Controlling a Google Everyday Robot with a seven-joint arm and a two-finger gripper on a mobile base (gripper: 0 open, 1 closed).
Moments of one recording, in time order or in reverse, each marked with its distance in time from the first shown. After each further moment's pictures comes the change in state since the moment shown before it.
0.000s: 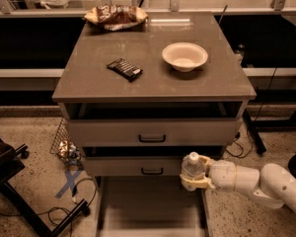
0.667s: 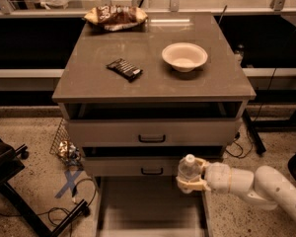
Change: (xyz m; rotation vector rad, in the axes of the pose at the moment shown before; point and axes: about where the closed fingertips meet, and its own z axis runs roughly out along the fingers) arm 0.016 0.006 0.013 -0.020 -0.009 0.024
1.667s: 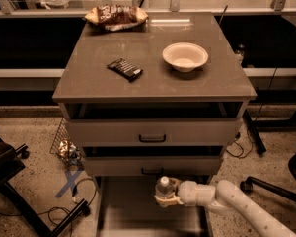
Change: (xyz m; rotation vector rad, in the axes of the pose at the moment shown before) arm 0.157 0.024 0.093 -0.104 -0.041 0.033
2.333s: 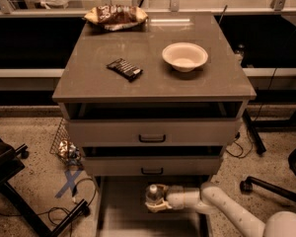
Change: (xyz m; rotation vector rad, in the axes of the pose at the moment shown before) arm 0.080 0.006 0.052 -0.115 -0.004 -0.004
